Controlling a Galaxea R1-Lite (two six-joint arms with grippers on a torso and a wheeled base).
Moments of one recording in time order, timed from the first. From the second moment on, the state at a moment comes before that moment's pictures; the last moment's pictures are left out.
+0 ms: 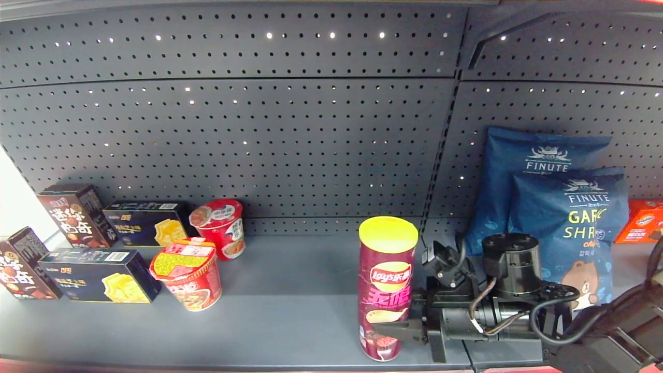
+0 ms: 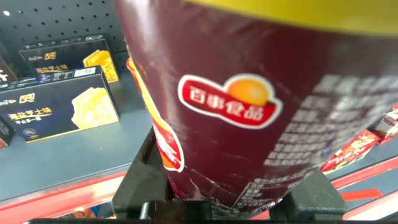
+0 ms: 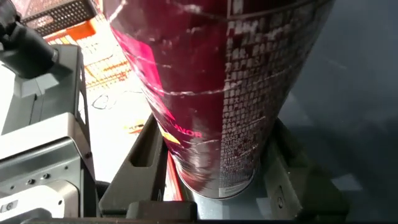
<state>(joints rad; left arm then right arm) -0.11 0.21 -0.26 0.06 -0.21 0.00 0.59 1.89 -0.55 -0.96 0.69 -0.12</state>
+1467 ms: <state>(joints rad) -0.11 0.22 -0.34 0.06 -0.22 0.02 0.59 1.65 -0.35 -0.98 0.65 -0.12</state>
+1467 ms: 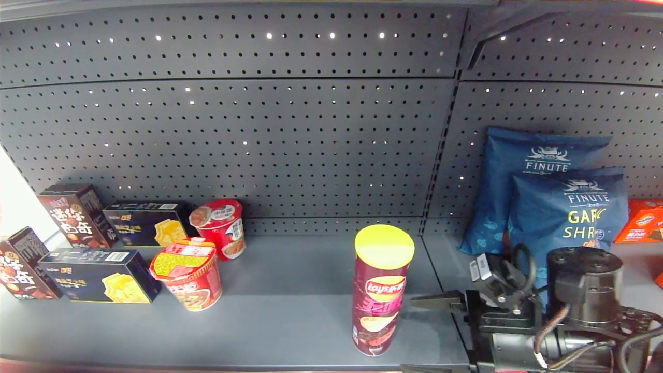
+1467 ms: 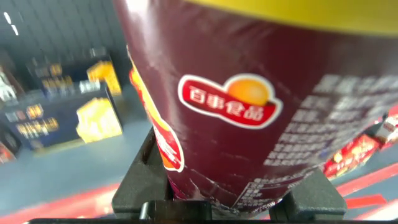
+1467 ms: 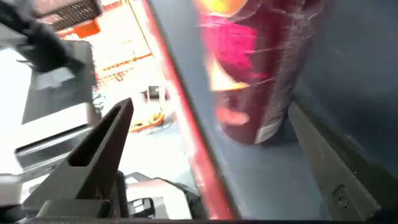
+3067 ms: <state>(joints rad) -0.36 1.62 -0.85 -0.42 -0.72 0.04 0.50 1.33 -0.29 -0.75 0.31 -0.06</state>
